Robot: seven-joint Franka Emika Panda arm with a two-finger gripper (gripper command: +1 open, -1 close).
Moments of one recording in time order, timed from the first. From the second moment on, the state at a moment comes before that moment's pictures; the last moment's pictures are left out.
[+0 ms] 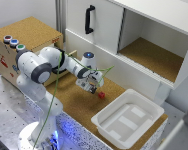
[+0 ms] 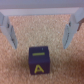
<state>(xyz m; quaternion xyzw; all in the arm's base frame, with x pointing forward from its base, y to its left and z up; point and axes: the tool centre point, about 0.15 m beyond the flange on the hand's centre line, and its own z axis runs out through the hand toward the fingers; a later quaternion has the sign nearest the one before) 0.425 -0.039 0.247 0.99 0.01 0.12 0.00</state>
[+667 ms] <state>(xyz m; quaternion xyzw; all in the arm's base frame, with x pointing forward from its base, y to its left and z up) 0.387 0.004 0.381 0.99 -0.01 0.11 -0.06</state>
